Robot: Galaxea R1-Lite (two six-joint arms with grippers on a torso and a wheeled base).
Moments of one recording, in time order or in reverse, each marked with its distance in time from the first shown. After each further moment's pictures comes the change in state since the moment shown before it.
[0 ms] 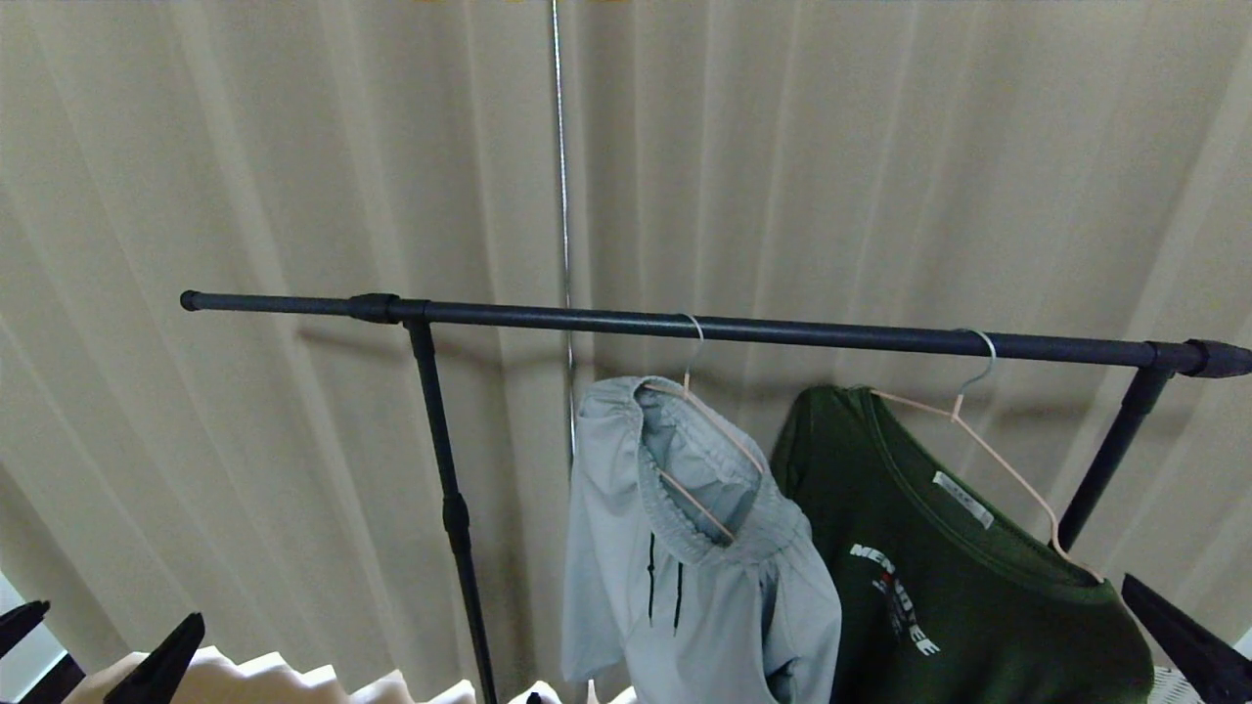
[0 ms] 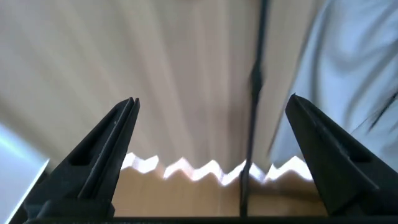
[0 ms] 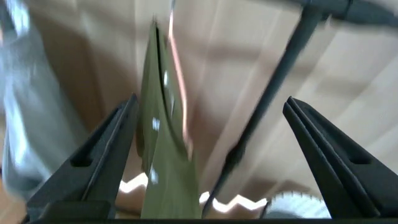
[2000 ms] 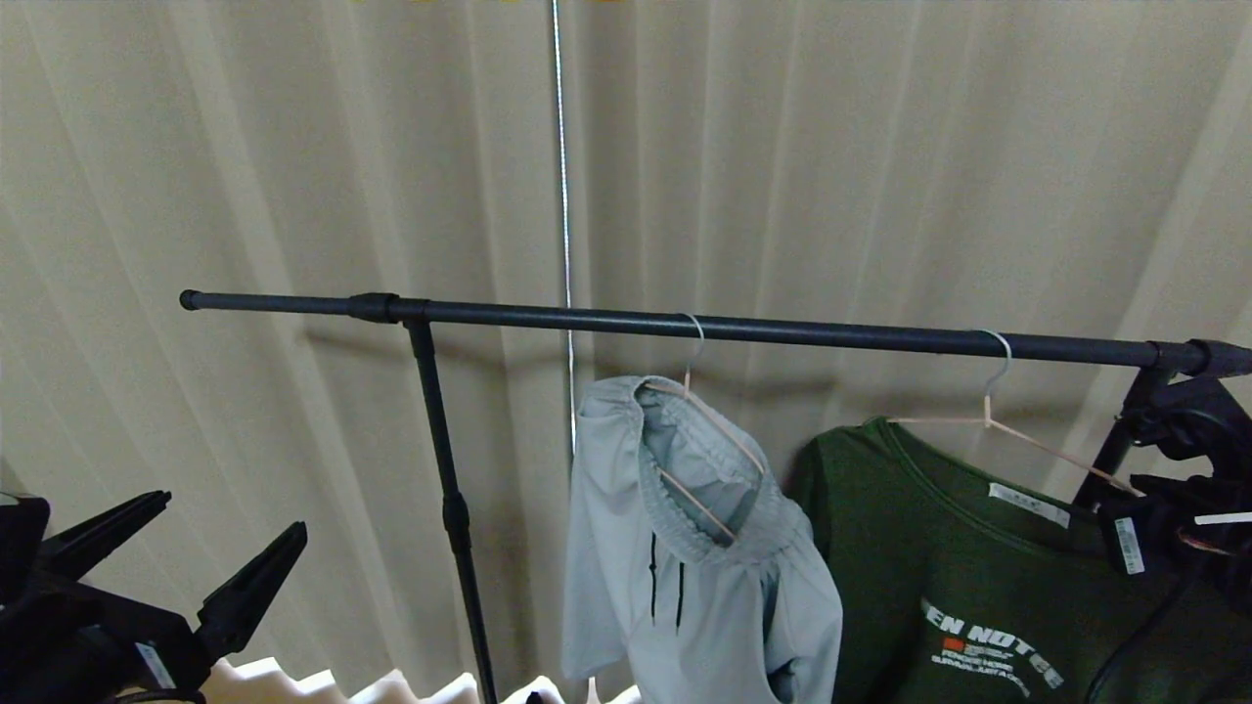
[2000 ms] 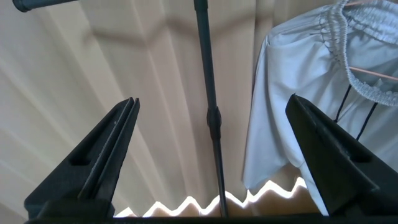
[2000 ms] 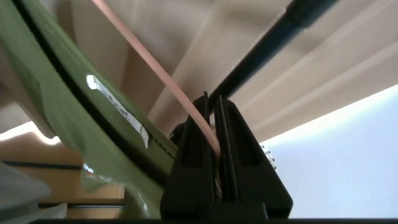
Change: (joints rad) left arm -0.190 0.303 -0.033 -0.418 -0.040 0.012; right arm -0.150 0.582 -0.229 -0.164 -0.143 -0.141
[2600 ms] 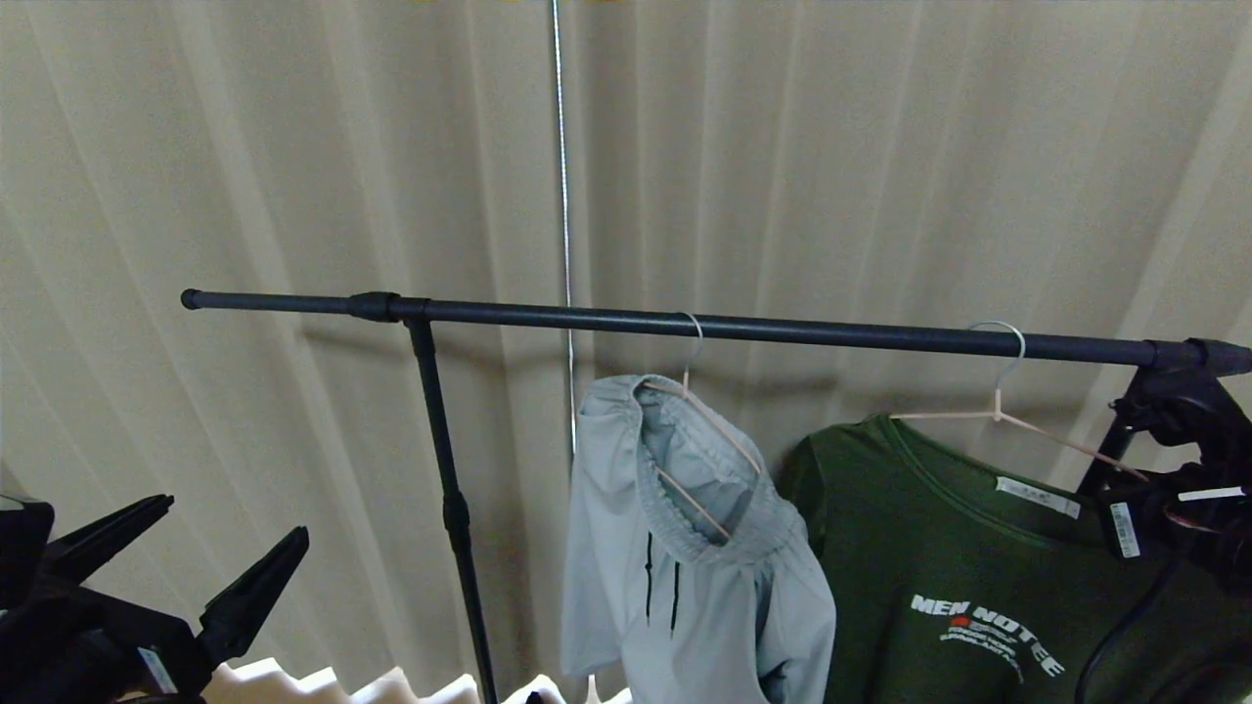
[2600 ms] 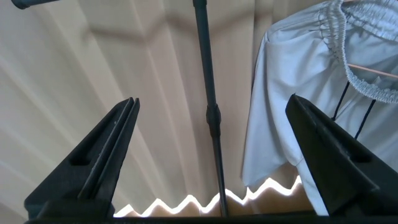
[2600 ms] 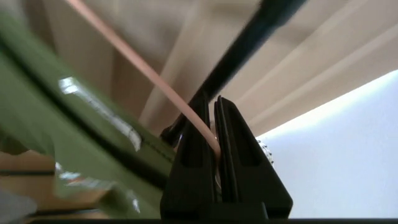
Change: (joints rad) left arm -0.002 0.002 0.007 0.001 -0.001 0.001; right arm -0.041 0.060 -0.045 0.000 -0.009 -0.001
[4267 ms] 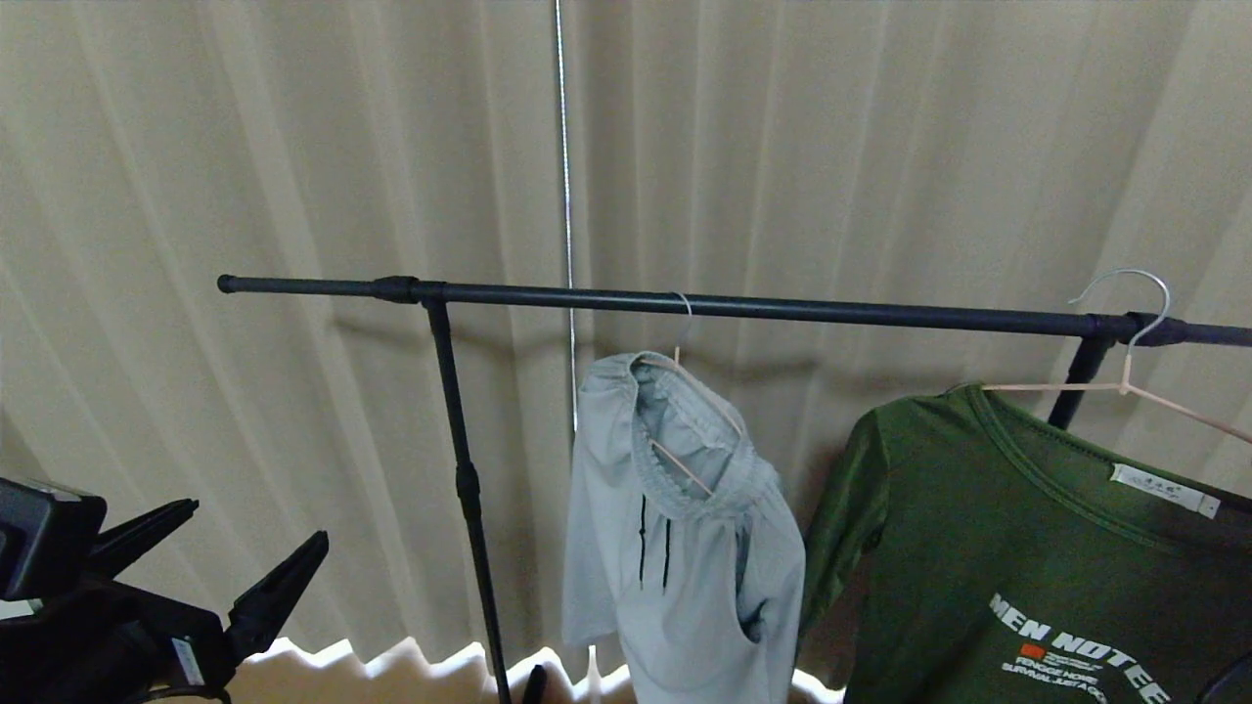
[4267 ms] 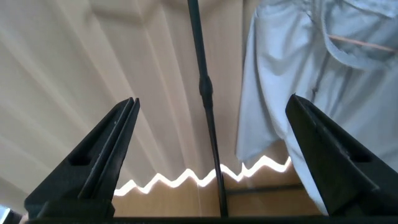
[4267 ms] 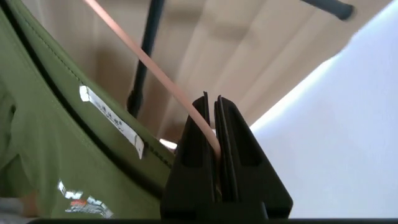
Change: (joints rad) left arm -0.003 0.063 -0.008 -0.003 0.001 0.000; right arm -0.141 -0.338 -0.014 0.180 0.096 -0.045
